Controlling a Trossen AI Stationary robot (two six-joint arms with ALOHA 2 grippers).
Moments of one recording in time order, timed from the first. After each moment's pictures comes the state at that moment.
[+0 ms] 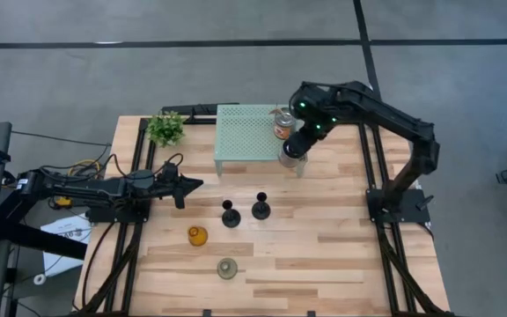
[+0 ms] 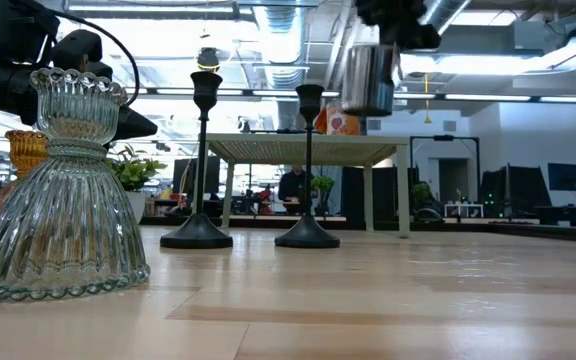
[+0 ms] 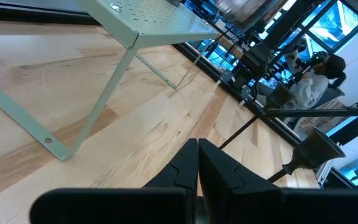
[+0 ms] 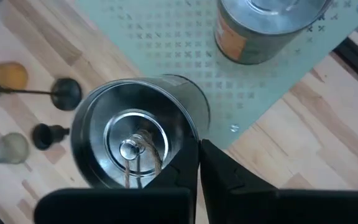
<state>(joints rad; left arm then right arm) 0.00 0.32 0.01 0.29 -0.23 -0.61 -0.35 1.66 1.92 -1.48 0.01 0.42</state>
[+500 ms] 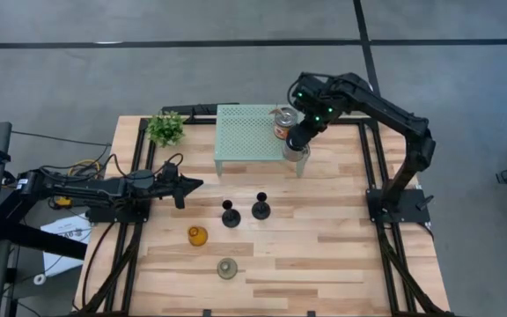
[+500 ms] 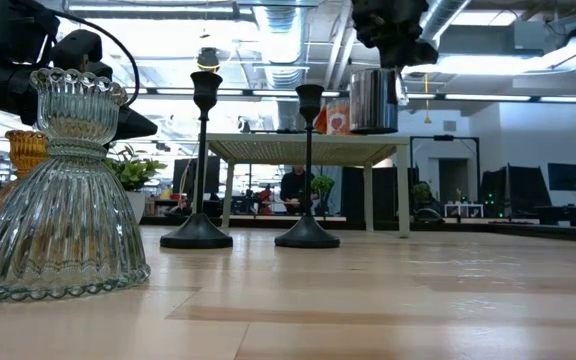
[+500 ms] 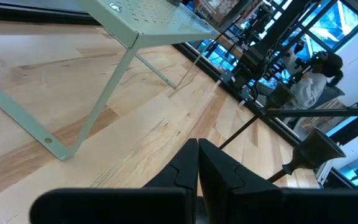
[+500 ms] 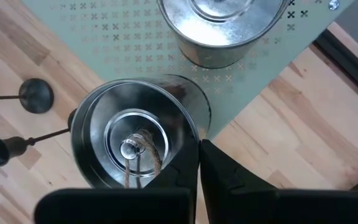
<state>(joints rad) 0.00 0.32 0.01 0.29 -0.23 -0.61 -0.47 1.71 1.92 -1.50 -0.03 0.34</state>
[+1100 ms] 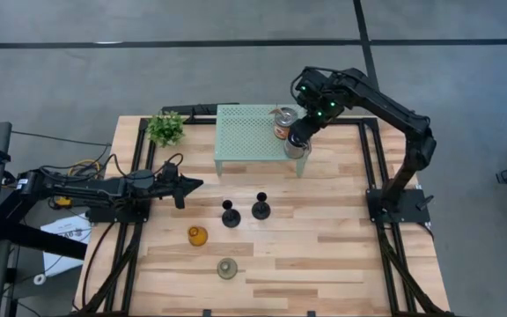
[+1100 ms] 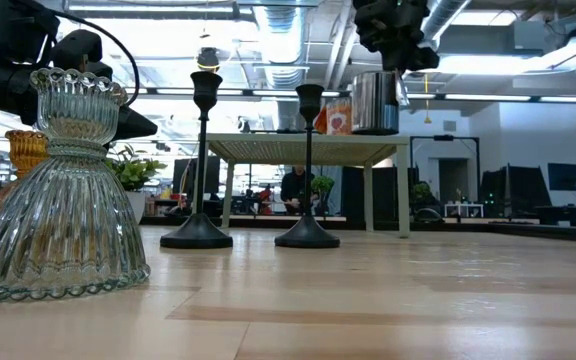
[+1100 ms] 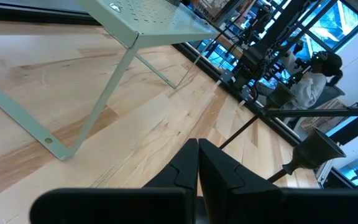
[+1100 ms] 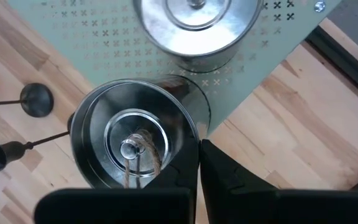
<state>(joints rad) 0.00 0.32 0.01 0.29 -0.23 -0.61 -0.53 1.71 1.92 -1.49 -0.06 0.30</state>
